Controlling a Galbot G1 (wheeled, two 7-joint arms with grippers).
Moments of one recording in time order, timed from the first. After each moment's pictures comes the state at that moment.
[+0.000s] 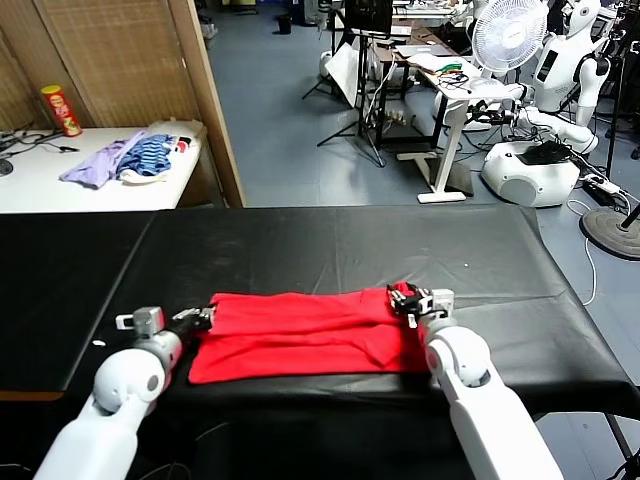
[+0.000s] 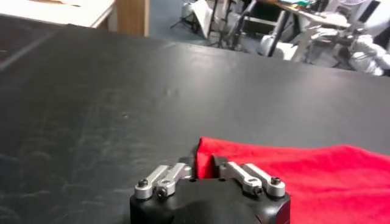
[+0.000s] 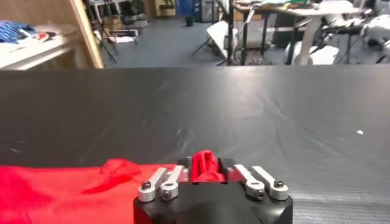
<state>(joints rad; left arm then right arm) 1.18 -1.09 -0.47 -1.81 -0.56 0.49 -0.14 -1.00 1.31 0.28 1.65 0.34 -0.46 0.25</state>
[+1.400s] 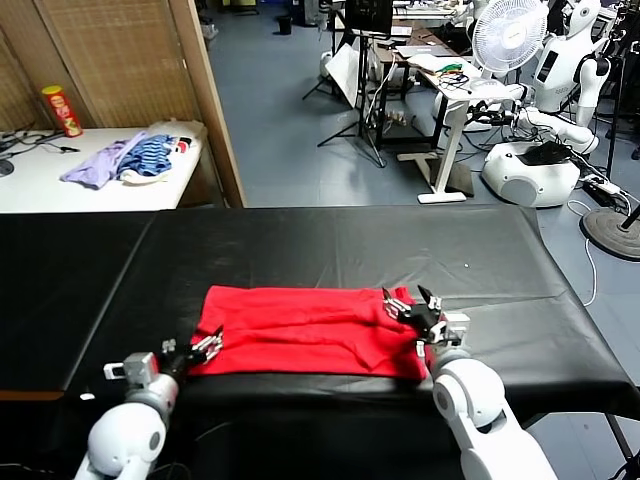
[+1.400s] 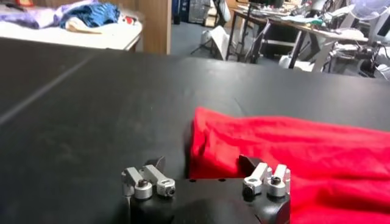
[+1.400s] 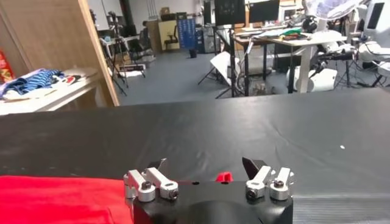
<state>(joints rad) 1.41 -1.24 -0.58 -1.94 -0.51 0.46 -0.11 -1.16 1.26 0.33 1.92 0.44 -0.47 0.20</state>
